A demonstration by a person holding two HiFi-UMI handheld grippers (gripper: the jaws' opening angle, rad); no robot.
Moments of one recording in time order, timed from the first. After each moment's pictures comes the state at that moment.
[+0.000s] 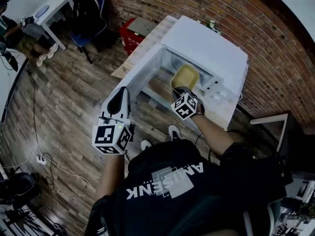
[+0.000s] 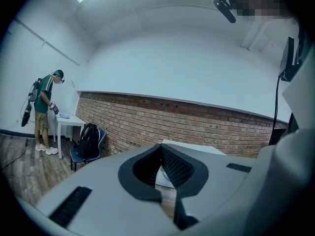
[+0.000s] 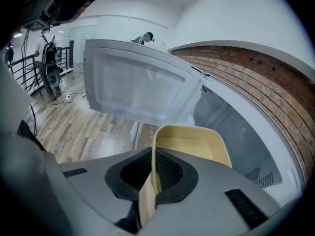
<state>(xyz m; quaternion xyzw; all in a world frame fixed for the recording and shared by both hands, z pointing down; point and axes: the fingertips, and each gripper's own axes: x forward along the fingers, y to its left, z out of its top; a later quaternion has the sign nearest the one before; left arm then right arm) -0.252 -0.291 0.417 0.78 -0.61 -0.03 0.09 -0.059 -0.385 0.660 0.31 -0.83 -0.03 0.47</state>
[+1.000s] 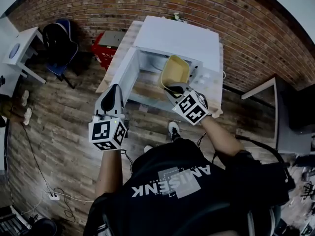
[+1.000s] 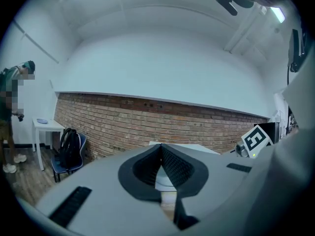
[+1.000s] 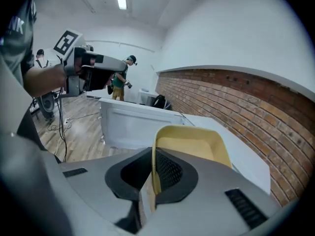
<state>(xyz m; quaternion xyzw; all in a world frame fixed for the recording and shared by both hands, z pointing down) -0.230 -0.317 0.407 0.85 -0.53 -0.02 0.06 -0.059 -0.315 0.515 0.36 -0.86 -0.02 0.36</state>
